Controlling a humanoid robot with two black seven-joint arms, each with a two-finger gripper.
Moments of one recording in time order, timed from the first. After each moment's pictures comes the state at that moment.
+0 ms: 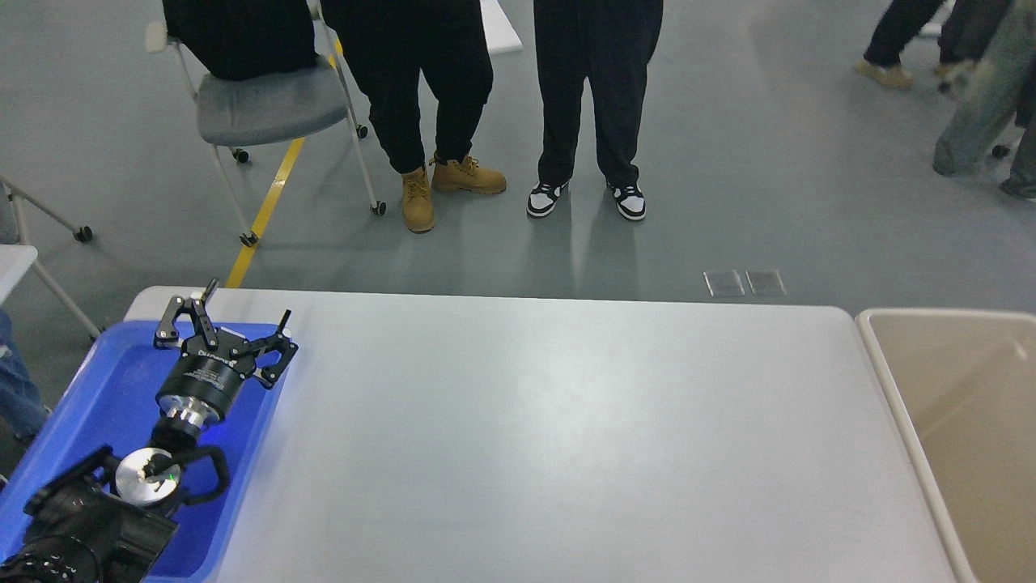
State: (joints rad) left arm -0.51 0.28 -1.02 -0.34 -0.22 -0.79 -0.19; right arm 2.20 -0.97 -1.46 1.33 -0.42 0.12 -0.01
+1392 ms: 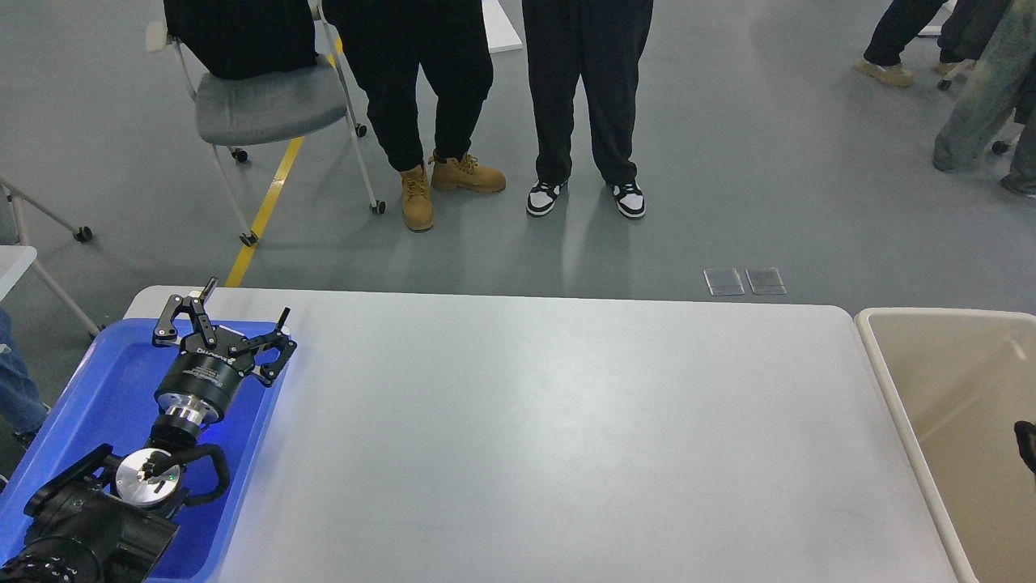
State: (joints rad) left arm -0.51 0.28 -1.02 -0.34 -0.23 -0.79 -0.19; right arm 0.73 -0.44 0.24 0.04 0.09 -0.16 -0.21
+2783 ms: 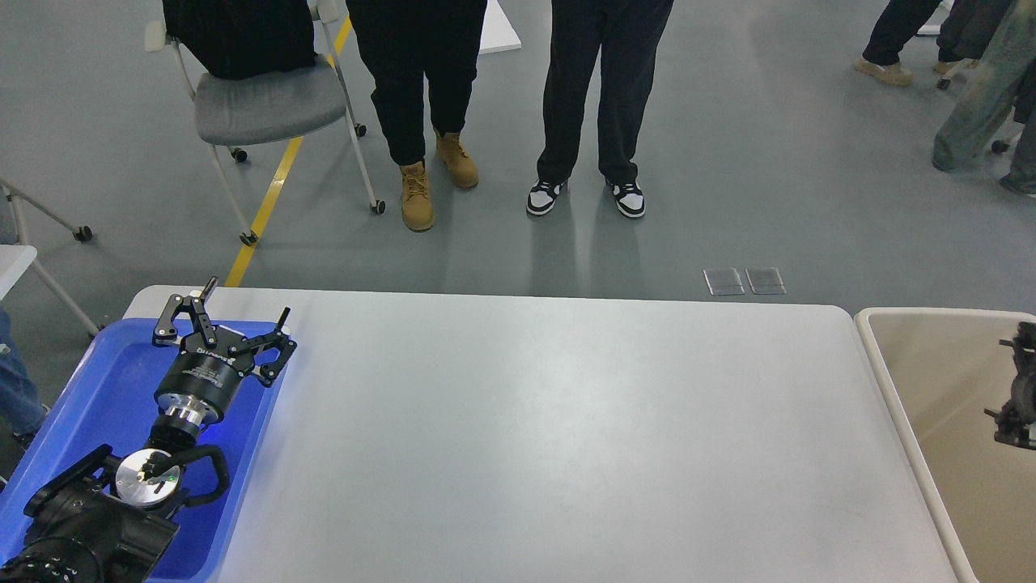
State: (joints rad) left arm -0.51 0.28 -1.02 -0.34 -0.23 -0.79 -0.19; right arm 0.87 -0.55 0.18 0.13 0.07 0.18 -0.19
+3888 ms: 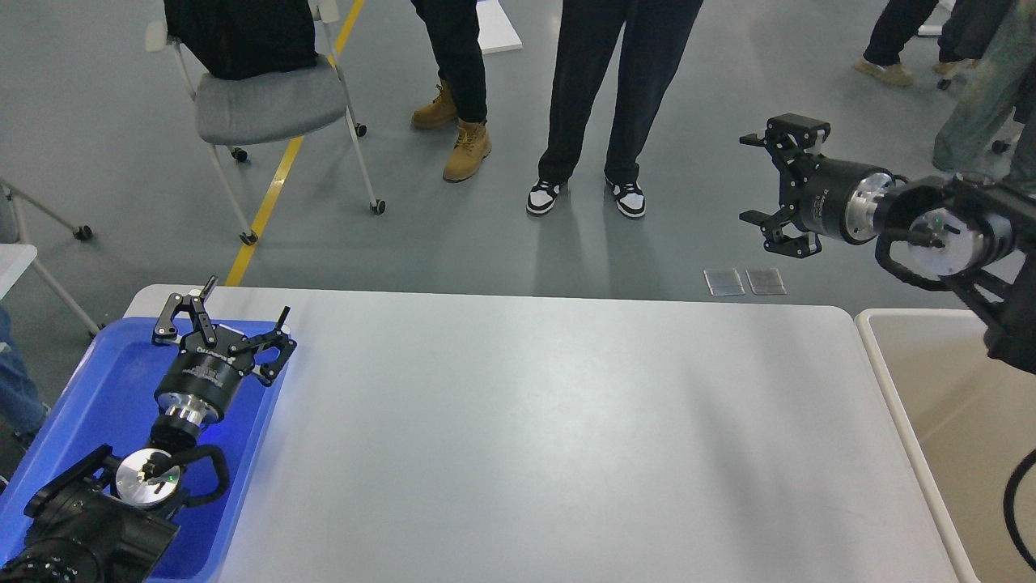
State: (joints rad) left arm -0.51 0.28 -1.02 -0.34 -0.23 -0.79 -0.19; right arm 1.13 -0.52 0.31 0.77 -0.07 0.17 -0.14
